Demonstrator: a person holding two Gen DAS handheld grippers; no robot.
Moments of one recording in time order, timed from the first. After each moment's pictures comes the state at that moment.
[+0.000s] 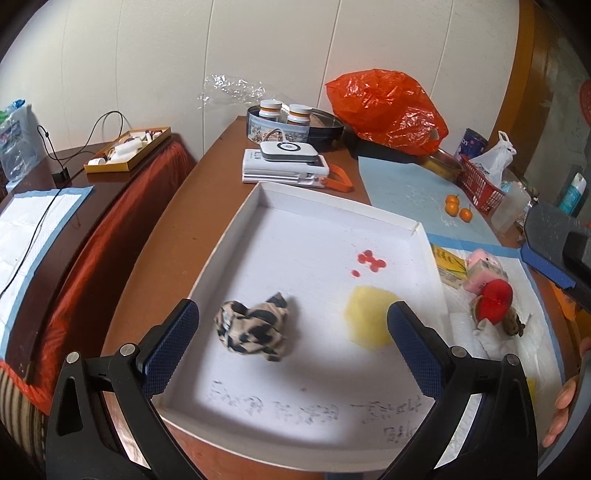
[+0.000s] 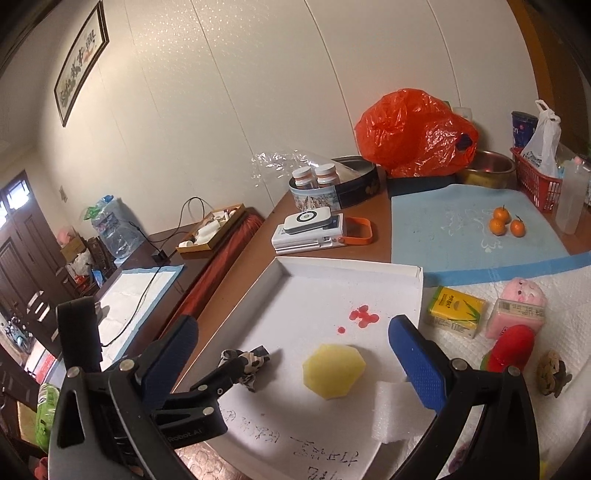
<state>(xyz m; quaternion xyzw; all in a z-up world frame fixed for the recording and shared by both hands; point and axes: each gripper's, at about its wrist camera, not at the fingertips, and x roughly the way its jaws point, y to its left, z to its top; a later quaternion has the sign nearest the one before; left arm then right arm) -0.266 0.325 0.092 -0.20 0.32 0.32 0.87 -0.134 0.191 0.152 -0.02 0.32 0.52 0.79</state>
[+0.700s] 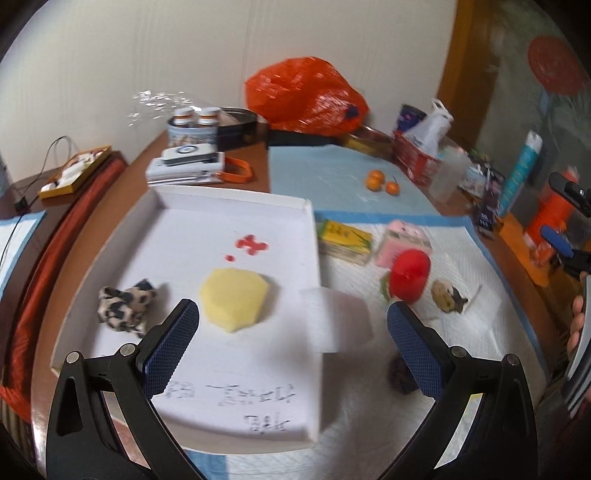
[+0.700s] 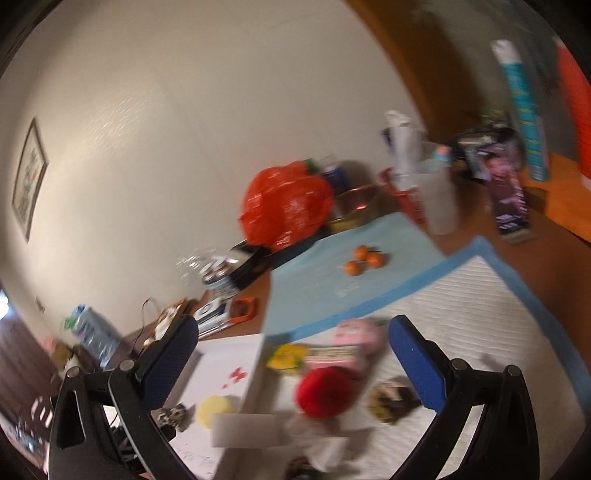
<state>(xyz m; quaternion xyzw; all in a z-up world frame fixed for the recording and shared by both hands) -0.194 0.220 0.099 -0.16 0.34 0.24 0.90 0.002 -0.017 0.160 0.15 0.29 0.41 0.85</state>
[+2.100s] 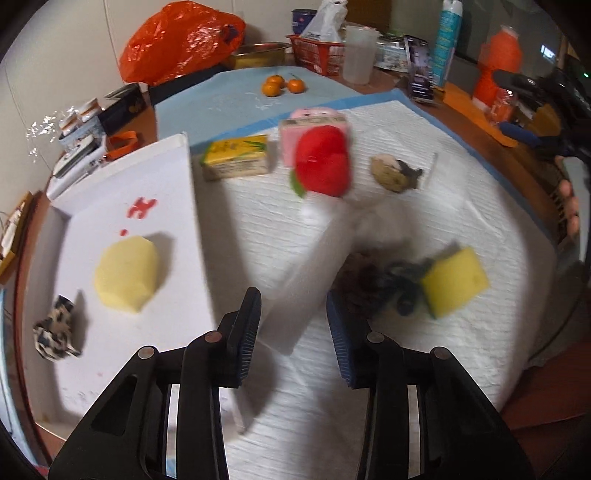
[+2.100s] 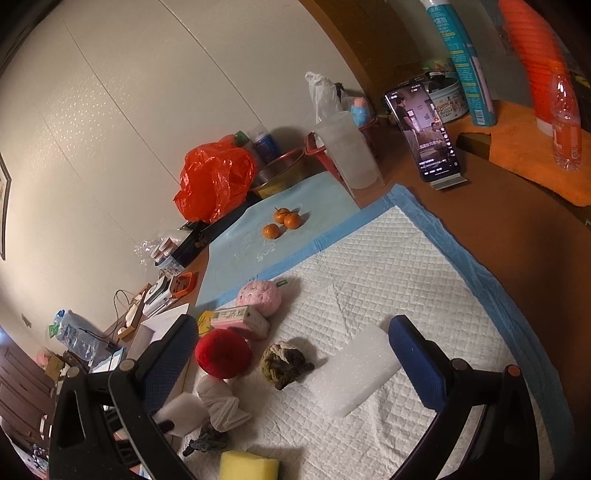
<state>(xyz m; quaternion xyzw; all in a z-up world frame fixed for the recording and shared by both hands) -0.146 0.152 0.047 -0.05 0.47 0.09 0.87 0.052 -0.082 0.103 0.15 0.38 0.37 0.84</state>
